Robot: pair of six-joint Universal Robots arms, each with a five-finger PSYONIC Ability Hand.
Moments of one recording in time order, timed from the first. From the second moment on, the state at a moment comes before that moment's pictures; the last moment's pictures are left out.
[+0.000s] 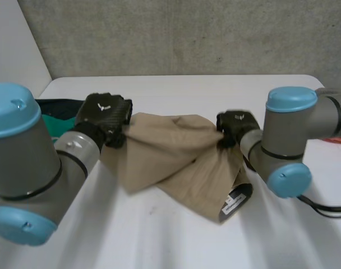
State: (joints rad) left arm 4.18 -1.83 -1.53 3.24 -1.62 3.43; right arm 2.04 -0.81 1.10 0.00 1.57 3.06; left_hand 1.15 1.20 1.19 1.20 0.98; right_hand 1.13 1.15 1.14 1.14 0.94
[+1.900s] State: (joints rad) left arm 4.36 -1.96 -0.85 3.57 -1.54 3.42; right arm 2.00 -1.04 1.00 -0.83 1.42 2.61; left_hand 1.15 1.20 1.19 1.20 1.01; right_hand 1.13 1.18 1.19 1.20 1.02
